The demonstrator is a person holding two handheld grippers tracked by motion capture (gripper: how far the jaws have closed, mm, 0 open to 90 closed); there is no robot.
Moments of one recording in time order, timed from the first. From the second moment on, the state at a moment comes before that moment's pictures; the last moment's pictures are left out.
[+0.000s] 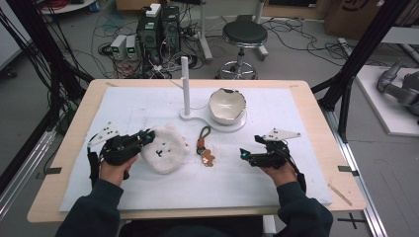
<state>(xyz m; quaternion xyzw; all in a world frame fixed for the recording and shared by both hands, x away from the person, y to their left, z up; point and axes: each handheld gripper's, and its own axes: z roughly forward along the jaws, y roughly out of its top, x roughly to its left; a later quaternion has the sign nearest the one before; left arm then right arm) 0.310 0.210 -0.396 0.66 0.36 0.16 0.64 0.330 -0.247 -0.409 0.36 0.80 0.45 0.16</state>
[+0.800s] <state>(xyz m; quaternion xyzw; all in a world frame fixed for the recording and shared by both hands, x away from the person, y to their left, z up) 0.298 0.152 -0.392 0.65 0.30 0.13 0.69 0.319 -0.140 -0.421 0.25 0.83 0.50 0.00</state>
